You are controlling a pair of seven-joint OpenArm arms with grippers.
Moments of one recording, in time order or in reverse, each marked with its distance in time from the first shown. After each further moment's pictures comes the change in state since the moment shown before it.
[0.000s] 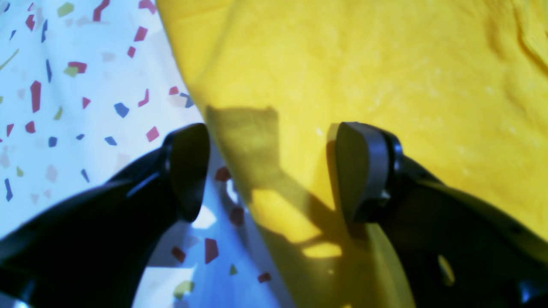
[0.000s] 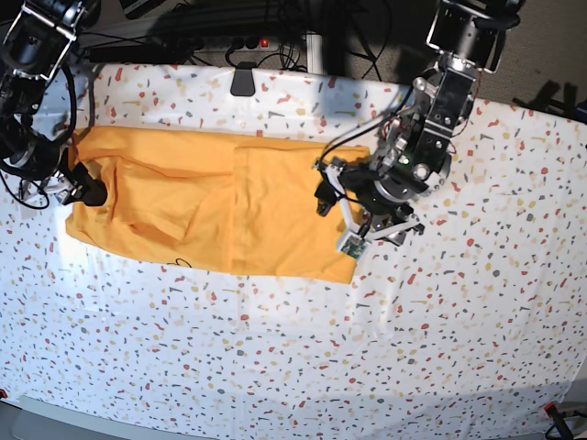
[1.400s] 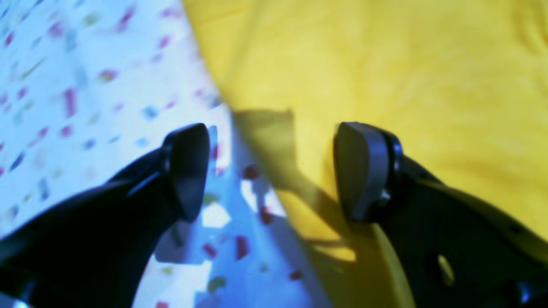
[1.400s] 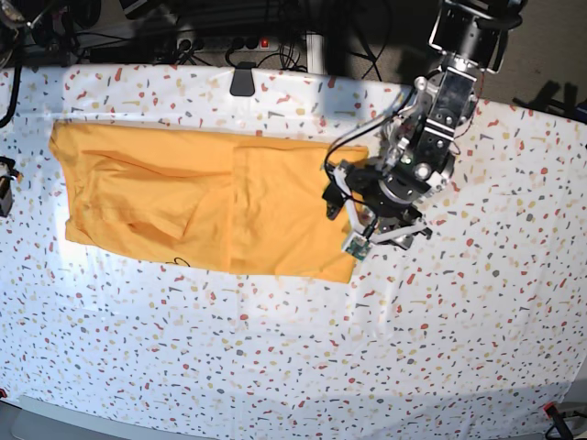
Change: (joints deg) left arm 0.0 -0.5 -0.2 0.0 4.5 0.0 -1.3; right arm -12.6 -0.3 14.5 38.4 -21.0 -1.4 8.0
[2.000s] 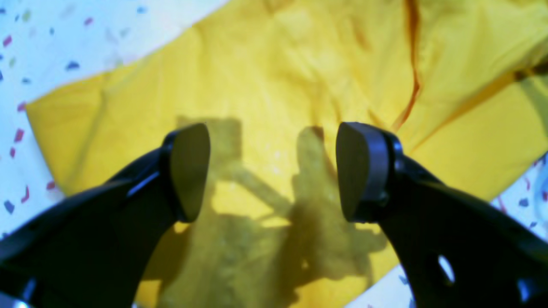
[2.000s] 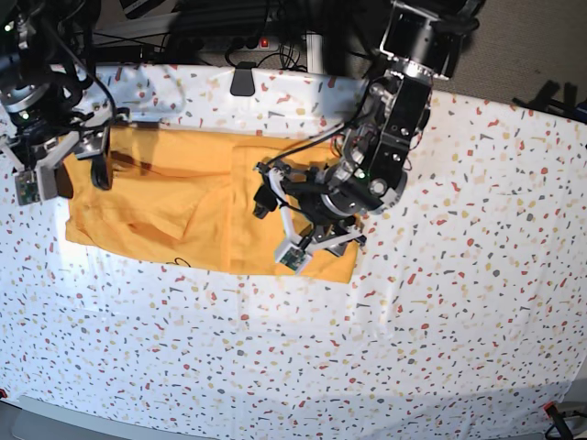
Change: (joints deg) left arm -2.1 11.2 -0.1 0.5 -5.5 -7.2 8.3; right arm -12.0 -14.5 -12.5 37.3 -1.8 1.6 -7.6
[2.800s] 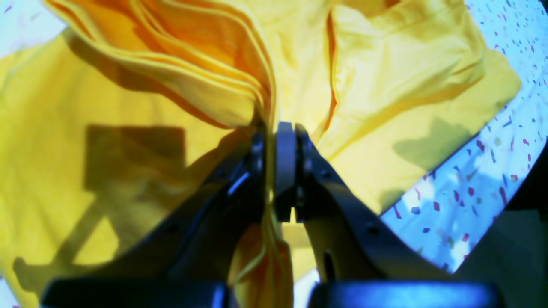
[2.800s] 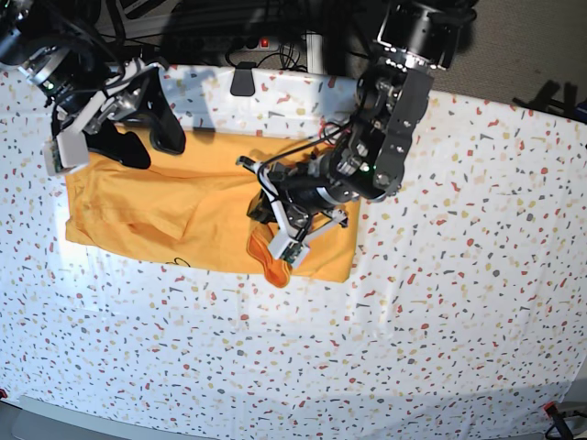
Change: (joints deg) left arm 1.8 0.6 0.0 0.0 -13.6 0.2 -1.0; right arm -7.1 -2.7 -1.4 0.0 29.8 0.0 -6.6
